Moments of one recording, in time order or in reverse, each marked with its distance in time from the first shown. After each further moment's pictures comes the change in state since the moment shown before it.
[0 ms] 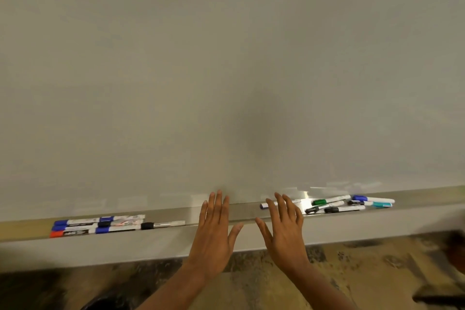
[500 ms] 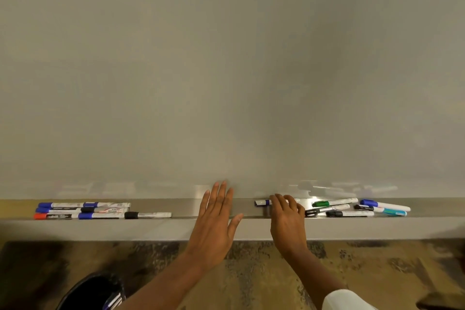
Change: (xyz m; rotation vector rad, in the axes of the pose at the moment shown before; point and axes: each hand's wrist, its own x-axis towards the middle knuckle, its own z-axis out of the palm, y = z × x) left_hand 0.036 0.025 0.033 -0.025 0.025 0.015; right_hand 0.045 0.071 0.048 -0.138 -0.191 0.029
